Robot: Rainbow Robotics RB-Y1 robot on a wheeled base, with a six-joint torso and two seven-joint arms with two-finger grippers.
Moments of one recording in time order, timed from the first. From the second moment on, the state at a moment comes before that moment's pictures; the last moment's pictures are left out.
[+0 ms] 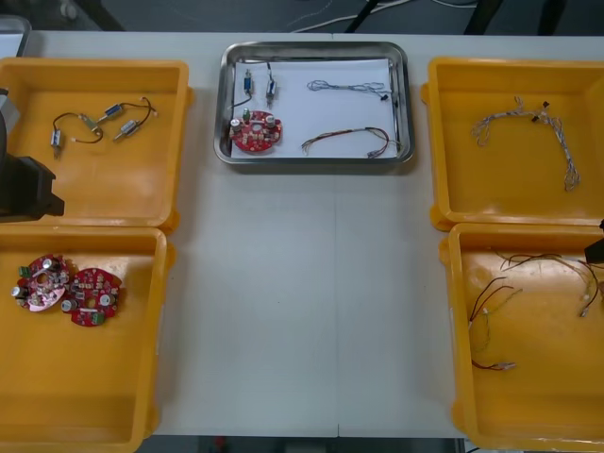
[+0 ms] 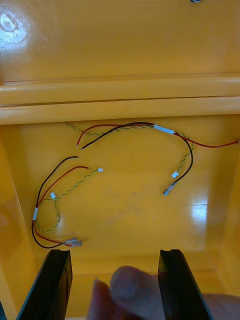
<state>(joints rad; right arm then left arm) -0.17 -0.97 -0.23 -2.19 -1.02 1.87 1.06 -0.36 0.88 0.17 -2.14 0.90 1.91 -1.01</state>
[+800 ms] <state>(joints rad) -0.17 -0.97 -0.23 -2.19 -1.02 1.87 1.06 -0.36 0.88 0.17 -2.14 0.90 1.91 -1.01</state>
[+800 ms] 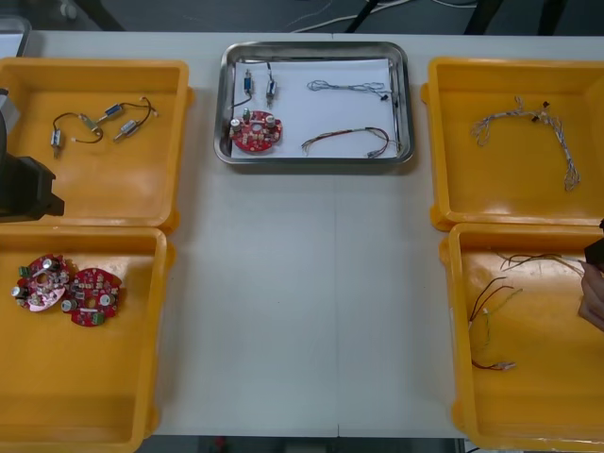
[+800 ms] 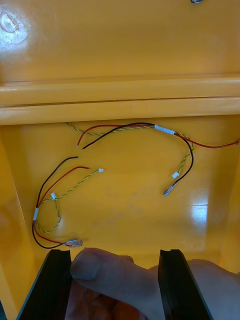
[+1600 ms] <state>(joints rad) -0.17 -0.97 -0.23 -2.19 -1.02 1.87 1.06 -0.36 0.88 0.17 -2.14 0.90 1.91 -1.01</state>
